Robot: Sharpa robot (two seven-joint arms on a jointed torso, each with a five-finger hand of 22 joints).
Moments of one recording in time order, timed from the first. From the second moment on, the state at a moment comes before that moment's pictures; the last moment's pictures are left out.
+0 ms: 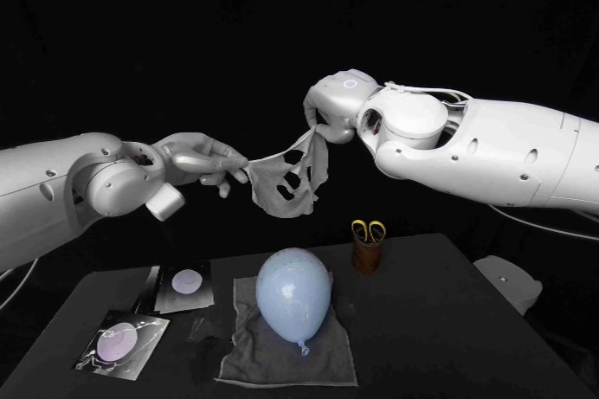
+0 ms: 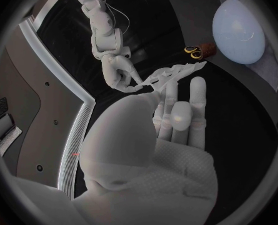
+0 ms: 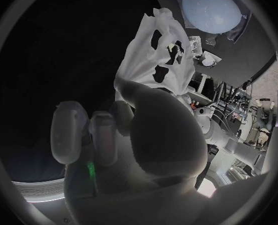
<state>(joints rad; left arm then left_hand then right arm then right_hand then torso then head) 1.58 -0.70 -0.09 1.26 -0.28 0.14 -0.08 1.54 -0.01 0.51 0.27 0.04 0.81 0.15 0.56 0.47 1.07 0.09 0.48 0.16 1.16 0.03 1.48 0.87 0.17 0.89 0.13 1.04 0.63 1.69 -0.69 -0.16 1.44 -1.86 -0.22 -0.33 1.36 -0.09 0.57 0.02 0.04 0.98 0.07 0.51 0.48 1.40 -0.01 1.25 1.29 1.47 -0.07 1.57 1.31 0.06 1.46 0.04 1.33 1.31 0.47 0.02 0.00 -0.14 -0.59</state>
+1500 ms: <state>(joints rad) 1.66 -0.68 -0.06 1.28 -0.28 0.37 -0.15 1.54 -0.01 0.51 0.27 0.04 0.81 0.15 0.55 0.47 1.07 0.09 0.47 0.17 1.17 0.03 1.48 0.88 0.17 0.90 0.13 1.04 0.63 1.67 -0.70 -0.18 1.41 -1.87 -0.23 -0.29 1.35 -0.10 0.57 0.02 0.04 0.99 0.07 0.51 0.48 1.40 -0.01 1.26 1.30 1.47 -0.07 1.57 1.31 0.06 1.46 0.04 1.33 1.31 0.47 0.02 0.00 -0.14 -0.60</state>
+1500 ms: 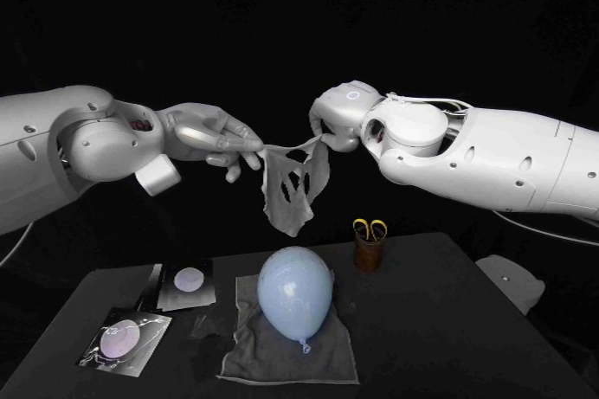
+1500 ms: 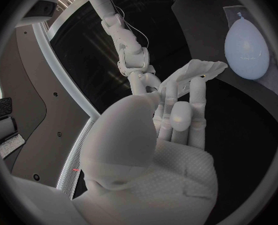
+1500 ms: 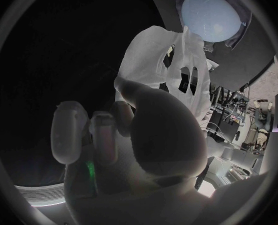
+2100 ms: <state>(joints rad) 1.61 -0.71 -0.10 1.46 -0.26 0.29 -0.09 1.54 -0.01 0.51 0.27 0.04 0.81 0.15 0.55 0.47 1.07 0.09 0.47 0.17 1.17 0.03 1.49 0.89 0.17 0.90 0.13 1.04 0.64 1.62 -0.80 -0.18 1.55 -1.83 -0.29 -0.27 1.35 -0.10 0.57 0.02 0.04 0.98 0.07 0.51 0.48 1.40 -0.01 1.26 1.29 1.47 -0.07 1.57 1.31 0.06 1.46 0.04 1.33 1.31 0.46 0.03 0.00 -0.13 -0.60</state>
